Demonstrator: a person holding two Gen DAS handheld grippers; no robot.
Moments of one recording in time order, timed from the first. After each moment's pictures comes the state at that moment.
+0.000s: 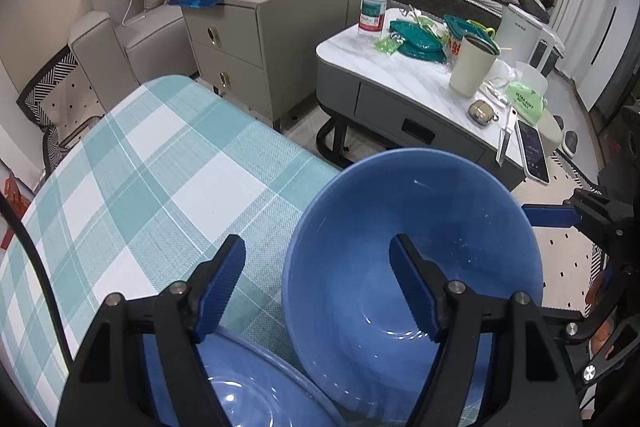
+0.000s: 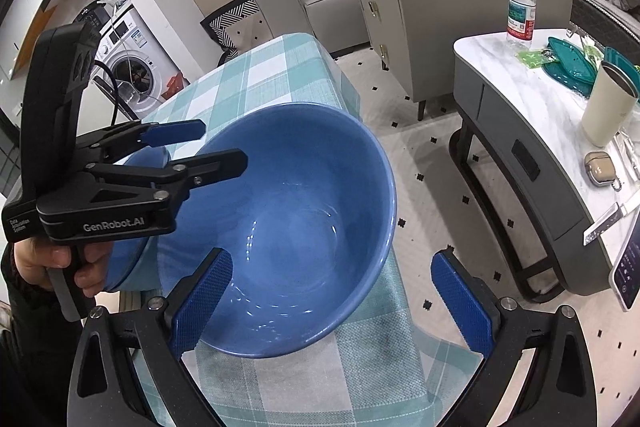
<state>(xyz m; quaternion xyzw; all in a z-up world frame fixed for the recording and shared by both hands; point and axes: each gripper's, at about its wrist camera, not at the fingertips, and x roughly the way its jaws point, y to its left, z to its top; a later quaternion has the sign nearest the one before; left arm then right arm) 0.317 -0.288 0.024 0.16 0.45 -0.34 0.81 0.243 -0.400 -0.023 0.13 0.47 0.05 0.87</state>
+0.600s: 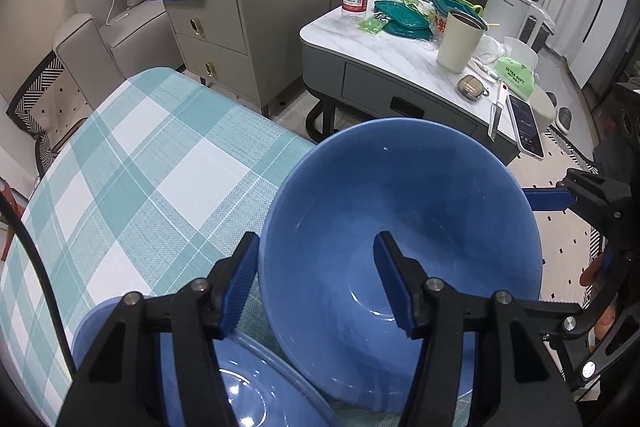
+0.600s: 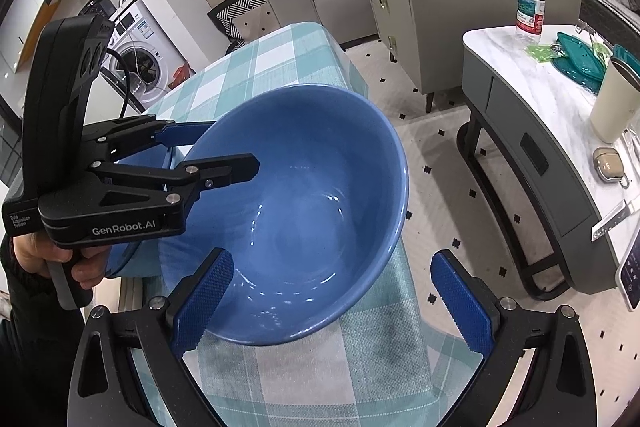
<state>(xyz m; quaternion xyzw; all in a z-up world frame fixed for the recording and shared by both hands) 0.307 -0.294 0.017 0.19 0.46 -0.36 0.79 0.238 -0.398 -0.030 0.13 0.48 0.06 0.87</state>
